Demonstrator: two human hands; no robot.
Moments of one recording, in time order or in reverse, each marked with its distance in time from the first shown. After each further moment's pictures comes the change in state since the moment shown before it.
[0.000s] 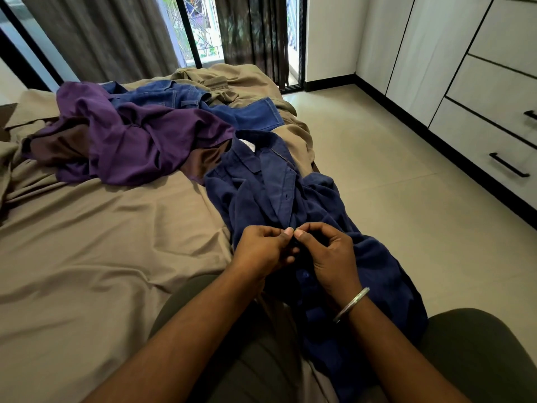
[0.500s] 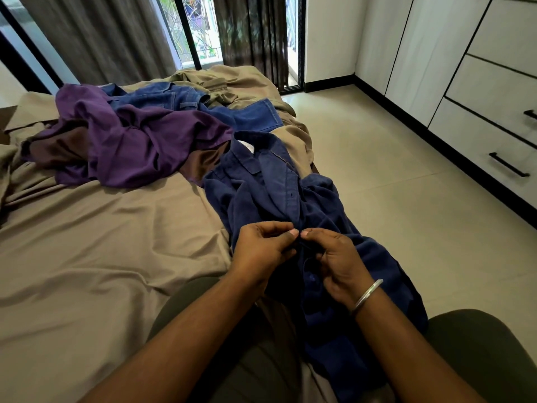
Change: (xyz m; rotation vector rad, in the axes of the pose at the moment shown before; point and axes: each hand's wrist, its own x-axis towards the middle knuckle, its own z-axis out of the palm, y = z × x) left_hand 0.000 -0.003 0.004 -0.060 0.033 0.127; right_hand 0.009 -0.011 -0.008 0.328 -0.041 0.415
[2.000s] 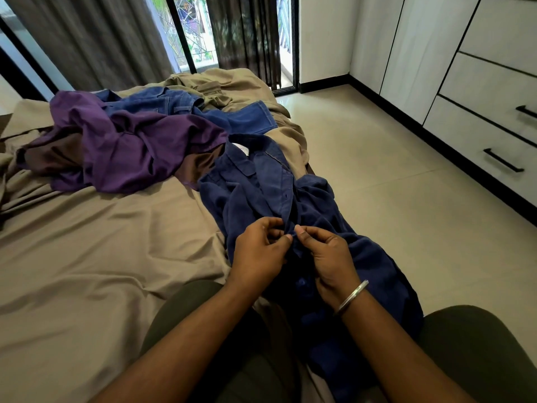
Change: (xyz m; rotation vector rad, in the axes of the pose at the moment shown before) left_hand 0.007 -0.009 -0.001 0.476 0.075 0.252; right_hand 0.007 0.015 0.002 0.014 0.078 -0.087
